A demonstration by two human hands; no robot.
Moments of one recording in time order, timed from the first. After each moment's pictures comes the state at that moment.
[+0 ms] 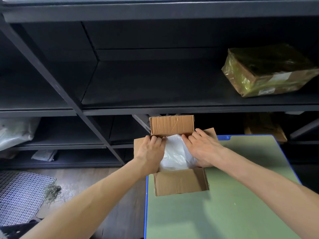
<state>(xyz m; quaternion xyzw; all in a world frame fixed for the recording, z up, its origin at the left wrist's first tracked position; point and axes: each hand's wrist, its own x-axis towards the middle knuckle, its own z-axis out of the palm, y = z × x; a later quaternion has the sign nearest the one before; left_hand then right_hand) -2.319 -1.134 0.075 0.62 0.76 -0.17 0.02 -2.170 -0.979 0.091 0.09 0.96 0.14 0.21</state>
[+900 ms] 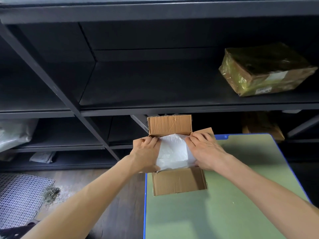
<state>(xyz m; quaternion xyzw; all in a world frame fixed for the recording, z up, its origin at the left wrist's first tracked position) -2.337 -1.143 0.070 0.62 0.77 -0.10 0.09 -2.155 -0.989 0.094 0.17 0.96 0.08 0.20</state>
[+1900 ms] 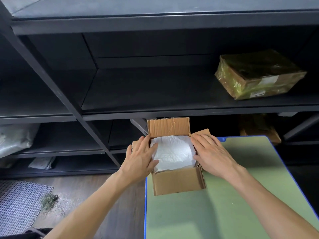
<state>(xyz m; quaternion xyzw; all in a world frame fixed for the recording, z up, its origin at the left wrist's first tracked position) -2.332 -1.181 0.069 0.57 0.81 0.03 0.08 -2.116 -0.992 0.087 0.22 0.97 0.01 0.01</state>
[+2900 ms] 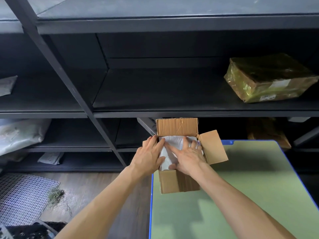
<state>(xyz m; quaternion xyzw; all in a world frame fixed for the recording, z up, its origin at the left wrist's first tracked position) -2.333 -1.172 0.064 0.55 0.82 0.09 0.10 -2.206 -1.052 0.069 0.30 0.93 -0.05 0.18</state>
